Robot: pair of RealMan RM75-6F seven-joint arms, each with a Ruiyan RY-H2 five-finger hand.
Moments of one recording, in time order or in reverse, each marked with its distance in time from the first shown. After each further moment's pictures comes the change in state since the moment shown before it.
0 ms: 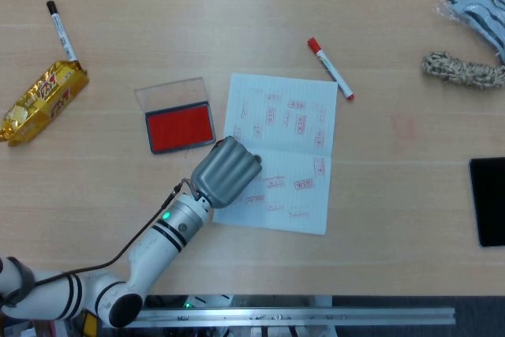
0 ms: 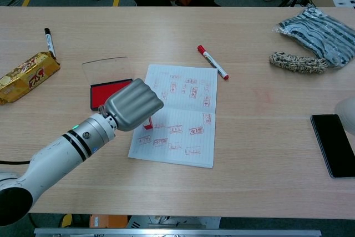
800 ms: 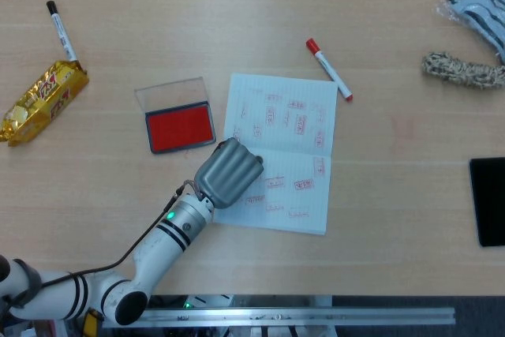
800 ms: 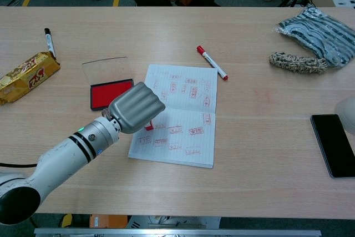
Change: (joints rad) left arm 0.016 -0.036 -0.007 0.056 -0.017 -0.056 0.005; right arm -0.009 -0.002 0.000 0.011 0.005 0.004 0.008
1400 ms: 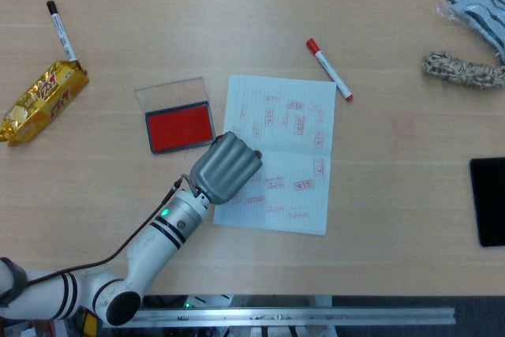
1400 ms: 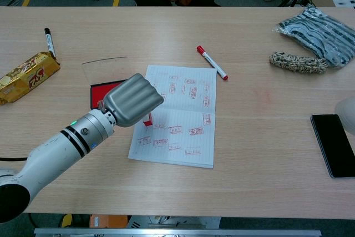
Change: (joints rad) left arm -0.004 0.069 -0.039 -0.100 0.049 0.053 0.026; right arm -0.001 -0.007 0.002 0.007 -0.009 0.004 0.012
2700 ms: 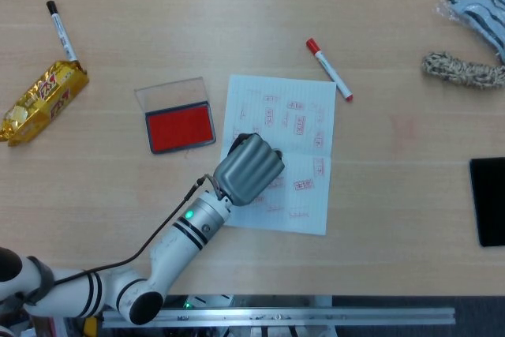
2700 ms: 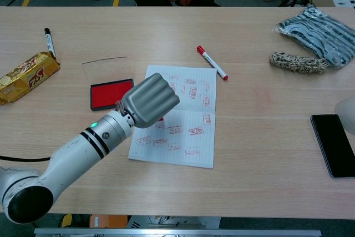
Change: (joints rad) left arm -0.028 -0.114 -0.017 0.084 0.002 -0.001 0.165; right arm -0.006 -0.005 -0.001 0.019 0.000 0.002 0.018
